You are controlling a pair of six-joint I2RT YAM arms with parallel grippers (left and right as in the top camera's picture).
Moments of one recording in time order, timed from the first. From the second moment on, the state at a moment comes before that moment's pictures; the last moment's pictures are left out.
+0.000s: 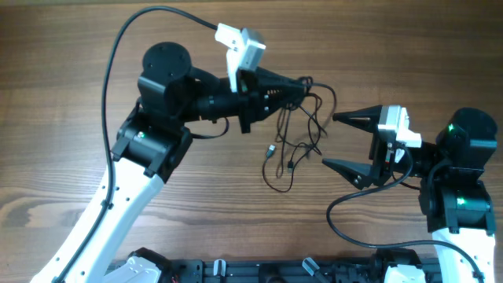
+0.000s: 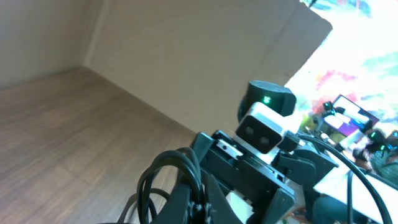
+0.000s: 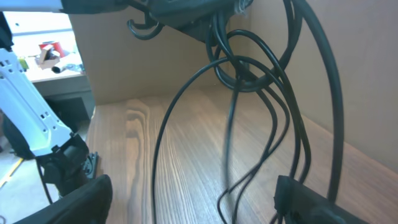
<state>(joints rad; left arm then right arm) -0.46 1.29 1.24 -0.02 0.97 -0.43 -0.10 0.87 0.80 -0.30 -1.35 -0.32</state>
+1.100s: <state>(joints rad) -0.59 1.29 1.24 0.01 0.79 -0.40 -0.10 0.87 0.80 -0.30 -1.43 -0.27</state>
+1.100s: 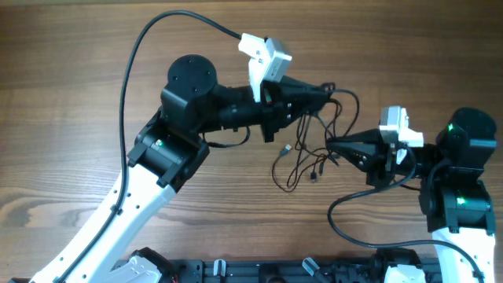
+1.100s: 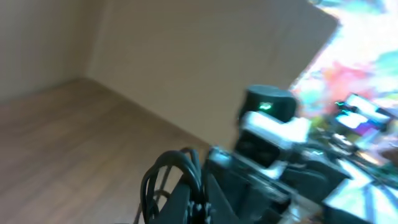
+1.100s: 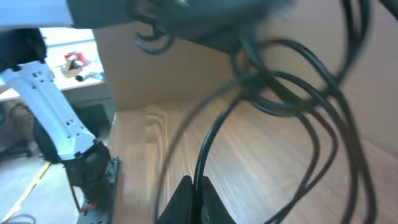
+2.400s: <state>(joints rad) -0.66 1.30 1.24 -0.02 1.07 -0.36 -0.10 0.83 0.79 0.09 -1.37 0.03</state>
